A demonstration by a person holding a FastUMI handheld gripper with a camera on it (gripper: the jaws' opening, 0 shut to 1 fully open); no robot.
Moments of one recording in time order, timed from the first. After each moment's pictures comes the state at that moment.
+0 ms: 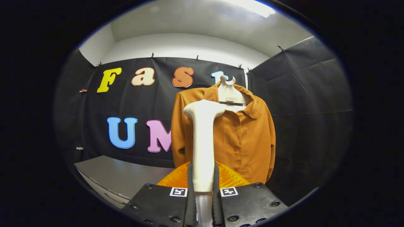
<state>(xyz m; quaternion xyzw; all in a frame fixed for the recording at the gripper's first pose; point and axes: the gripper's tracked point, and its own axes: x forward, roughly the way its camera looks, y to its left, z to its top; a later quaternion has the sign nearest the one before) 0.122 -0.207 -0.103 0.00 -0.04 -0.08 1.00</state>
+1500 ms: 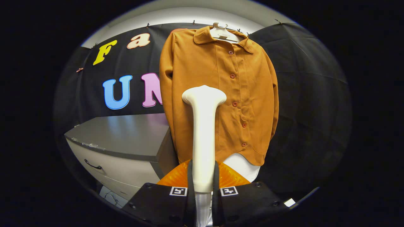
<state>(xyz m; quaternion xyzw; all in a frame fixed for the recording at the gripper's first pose) 0.095 -0.225 -0.297 0.02 0.14 -0.08 0.99</state>
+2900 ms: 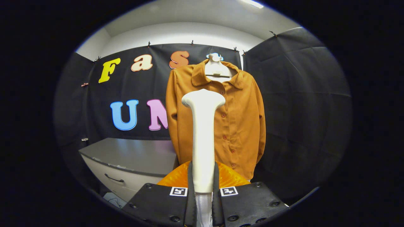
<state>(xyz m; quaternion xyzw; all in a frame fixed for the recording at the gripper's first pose) 0.035 -0.238 -0.136 0.03 0.02 -0.07 1.00</state>
